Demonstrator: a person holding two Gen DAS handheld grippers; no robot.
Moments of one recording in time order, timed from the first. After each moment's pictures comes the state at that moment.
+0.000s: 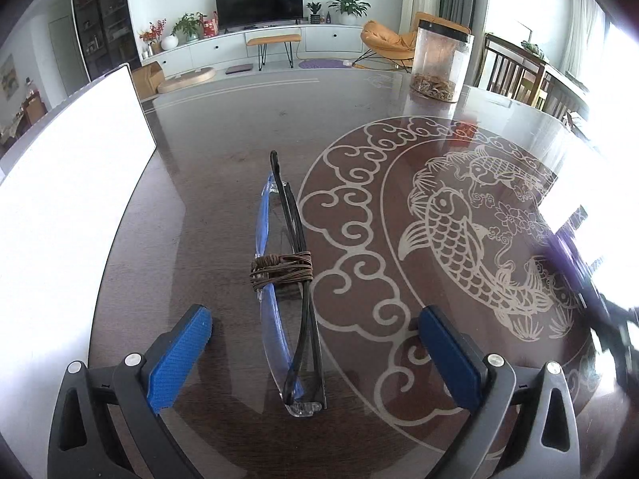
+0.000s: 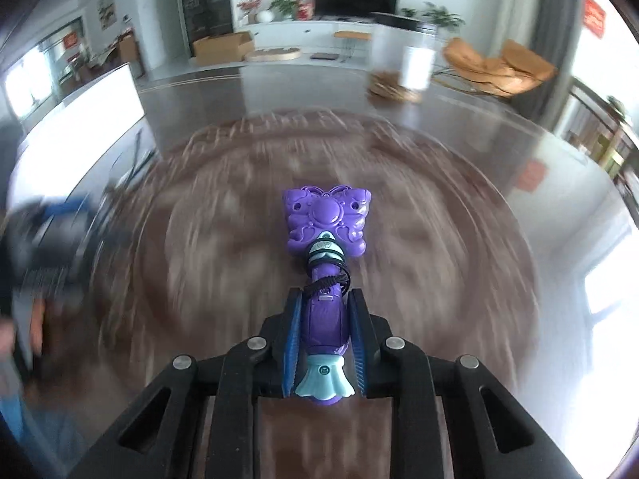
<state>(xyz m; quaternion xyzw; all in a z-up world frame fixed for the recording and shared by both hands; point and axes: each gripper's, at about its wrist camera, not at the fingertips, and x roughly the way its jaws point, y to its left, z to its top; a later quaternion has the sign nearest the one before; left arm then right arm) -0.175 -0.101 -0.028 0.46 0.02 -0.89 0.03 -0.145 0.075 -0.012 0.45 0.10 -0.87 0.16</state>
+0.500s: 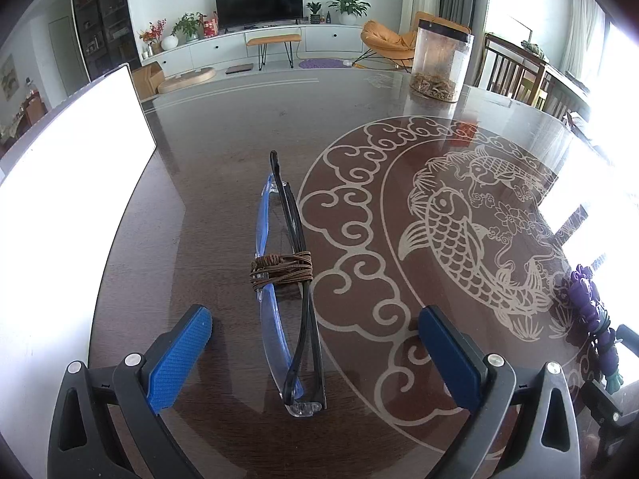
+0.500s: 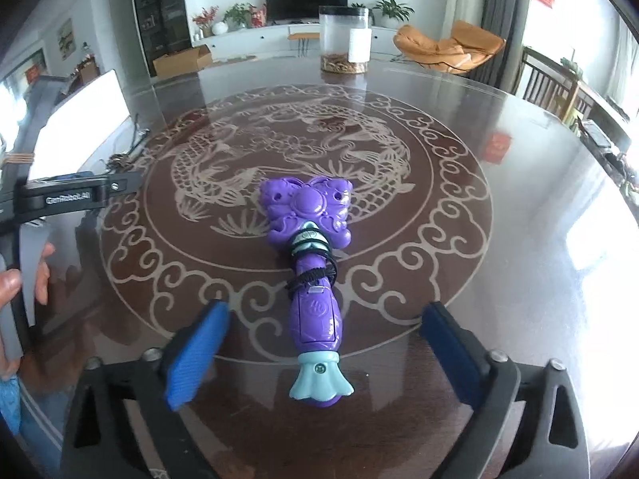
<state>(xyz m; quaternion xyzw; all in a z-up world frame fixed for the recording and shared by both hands) -0.175 -0.101 -0.027 0.46 0.02 -0.89 0.03 -0.097 0.097 -0.018 0.45 0.06 -0.89 0.09</state>
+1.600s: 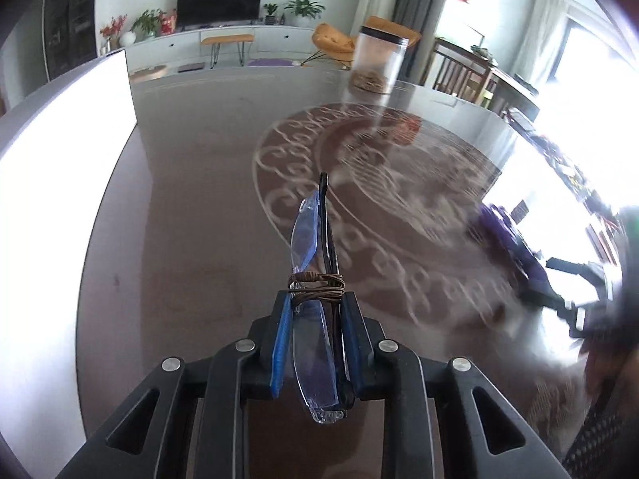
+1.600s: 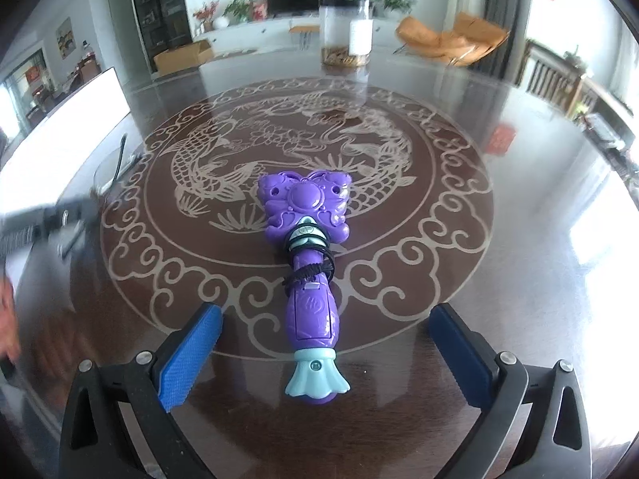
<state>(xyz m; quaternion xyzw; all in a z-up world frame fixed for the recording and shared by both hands) -0.081 -0.101 -0.013 0.45 0.05 -0.89 -0.07 -0.107 0.102 -0.016 0.48 0.04 -0.87 0.11</state>
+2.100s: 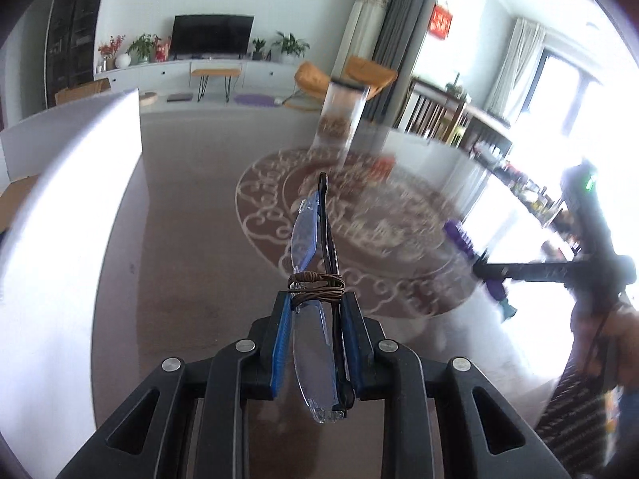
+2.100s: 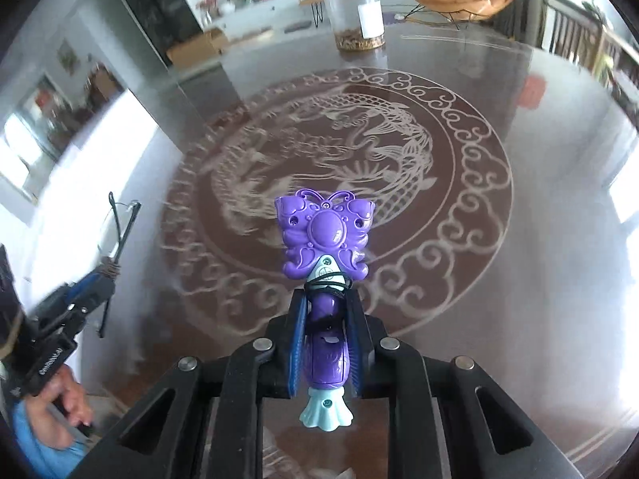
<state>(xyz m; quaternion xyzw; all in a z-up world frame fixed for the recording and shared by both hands) -0.022 -0.108 0.035 0.37 0.10 -0.92 -0.11 -0.115 0.118 0.020 0.53 -0.04 -0.83 0.15</state>
